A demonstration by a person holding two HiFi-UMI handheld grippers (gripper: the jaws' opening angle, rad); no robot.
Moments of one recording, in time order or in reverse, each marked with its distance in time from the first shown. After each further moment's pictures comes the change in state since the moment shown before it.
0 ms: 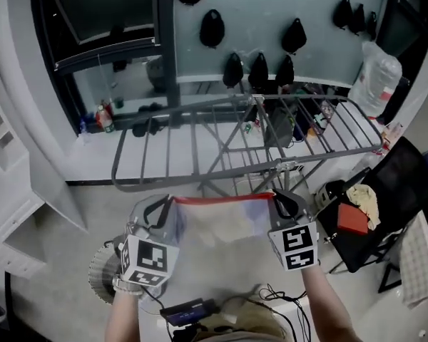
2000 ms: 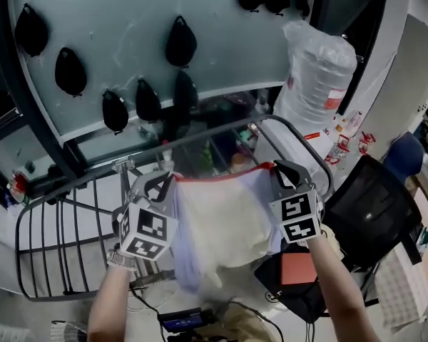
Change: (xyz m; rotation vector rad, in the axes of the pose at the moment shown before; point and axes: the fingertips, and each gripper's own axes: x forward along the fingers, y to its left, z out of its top) left arm 0.568 -0.182 0.314 0.116 -0.146 -0.242; right arm 0.127 -0.612 -0.140 -0.097 0.118 -0.307
